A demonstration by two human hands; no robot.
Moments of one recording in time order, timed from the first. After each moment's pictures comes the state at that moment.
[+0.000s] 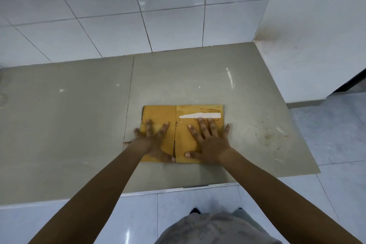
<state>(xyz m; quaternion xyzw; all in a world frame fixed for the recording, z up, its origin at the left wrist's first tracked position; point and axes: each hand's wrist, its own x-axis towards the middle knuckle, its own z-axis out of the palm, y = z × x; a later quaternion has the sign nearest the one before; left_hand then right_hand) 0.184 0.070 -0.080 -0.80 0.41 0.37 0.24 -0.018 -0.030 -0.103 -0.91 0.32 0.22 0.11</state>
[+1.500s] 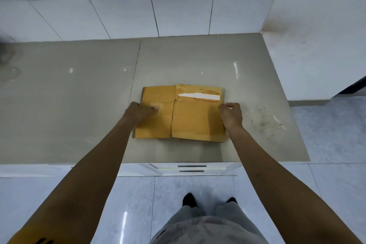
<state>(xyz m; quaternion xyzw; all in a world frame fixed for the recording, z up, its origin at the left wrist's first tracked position) 0.199 0.094 -0.063 -0.87 0.11 0.38 -0.30 -0.045 -0.058 -0.077 -0.48 0.64 -0.21 0.57</state>
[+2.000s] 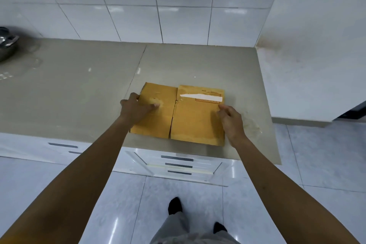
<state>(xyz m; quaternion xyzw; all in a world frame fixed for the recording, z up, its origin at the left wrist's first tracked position) 0.114 0.110 -0.024 -0.91 0.18 0.23 -0.30 -0.132 -0.062 -0.060 -0.61 0.48 -0.23 0.59</state>
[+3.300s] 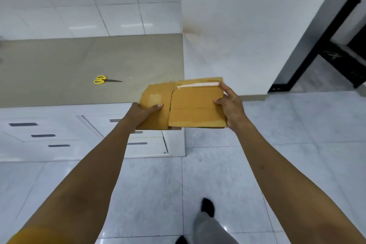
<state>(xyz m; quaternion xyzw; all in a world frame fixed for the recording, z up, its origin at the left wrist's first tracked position) -0.287 0.126 -0.007 -0.85 0.16 0.38 -0.34 -0.530 -0.038 0.007 -0.51 0.42 -0.32 0.68</state>
